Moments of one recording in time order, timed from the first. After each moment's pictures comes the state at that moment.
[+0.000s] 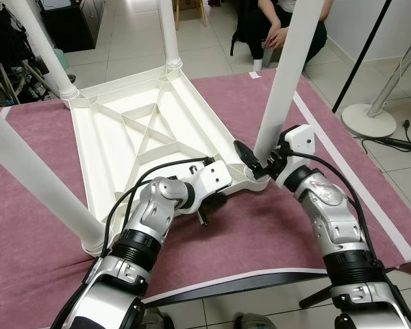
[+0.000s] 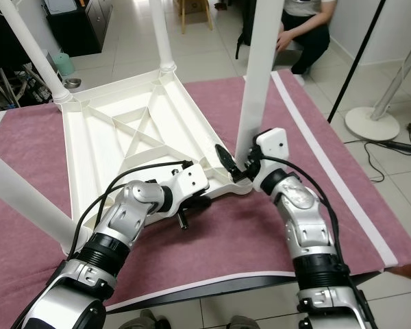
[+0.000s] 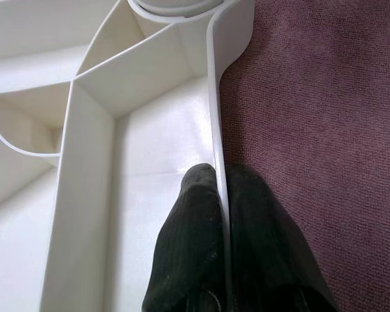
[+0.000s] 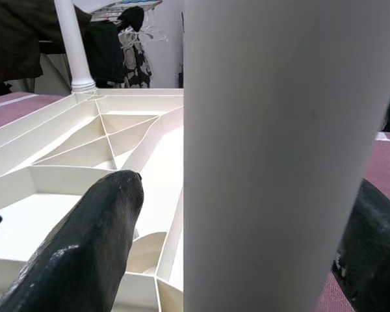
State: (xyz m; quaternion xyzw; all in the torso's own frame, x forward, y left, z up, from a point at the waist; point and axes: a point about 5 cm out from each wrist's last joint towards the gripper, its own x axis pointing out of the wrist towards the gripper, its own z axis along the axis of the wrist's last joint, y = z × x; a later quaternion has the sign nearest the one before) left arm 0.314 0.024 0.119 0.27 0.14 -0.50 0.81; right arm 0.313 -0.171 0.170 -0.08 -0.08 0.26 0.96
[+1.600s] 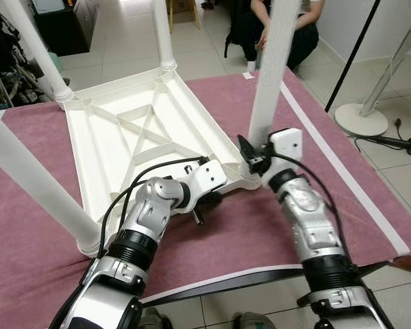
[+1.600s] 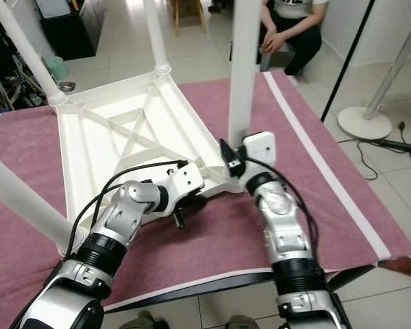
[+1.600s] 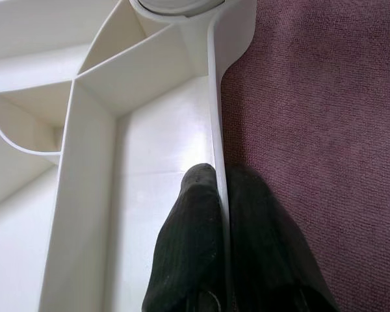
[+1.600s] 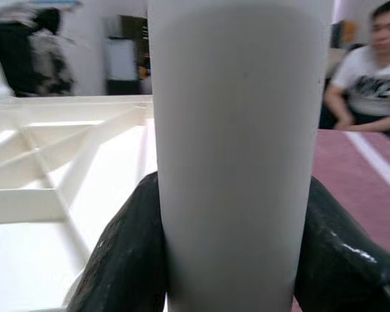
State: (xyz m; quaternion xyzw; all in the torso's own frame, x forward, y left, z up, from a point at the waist) left arm 0.315 0.031 0.117 0.27 0.15 -0.49 0.82; right arm 0.317 -0.144 0.154 -0.09 -0.08 0.10 0.99
